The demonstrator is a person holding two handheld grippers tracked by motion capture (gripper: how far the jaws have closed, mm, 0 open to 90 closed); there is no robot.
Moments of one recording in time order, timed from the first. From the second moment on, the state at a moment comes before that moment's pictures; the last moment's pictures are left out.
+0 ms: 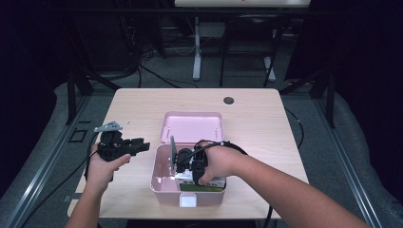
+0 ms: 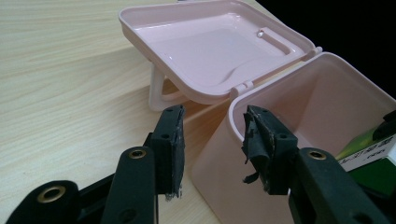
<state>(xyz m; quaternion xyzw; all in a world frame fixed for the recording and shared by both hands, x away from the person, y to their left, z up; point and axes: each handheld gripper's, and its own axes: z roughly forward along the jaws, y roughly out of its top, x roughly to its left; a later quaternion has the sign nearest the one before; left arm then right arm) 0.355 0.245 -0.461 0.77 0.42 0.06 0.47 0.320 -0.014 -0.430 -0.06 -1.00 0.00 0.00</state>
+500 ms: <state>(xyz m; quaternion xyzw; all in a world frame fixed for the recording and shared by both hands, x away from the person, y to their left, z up) 0.355 0.245 -0.462 0.77 0.42 0.06 0.47 0.323 -0.017 -0.449 -0.06 -1.00 -0.01 0.03</state>
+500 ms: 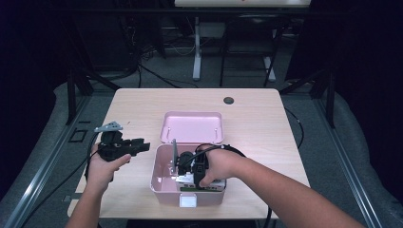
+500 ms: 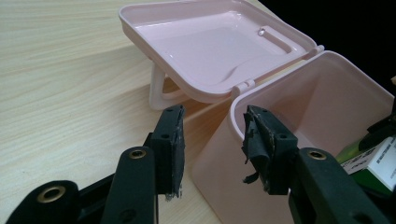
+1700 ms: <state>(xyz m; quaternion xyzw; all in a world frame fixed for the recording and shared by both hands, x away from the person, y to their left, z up) 0.356 0.245 -0.463 0.77 0.42 0.06 0.47 0.327 -0.014 -0.476 -0.05 -1.00 0.01 0.04</state>
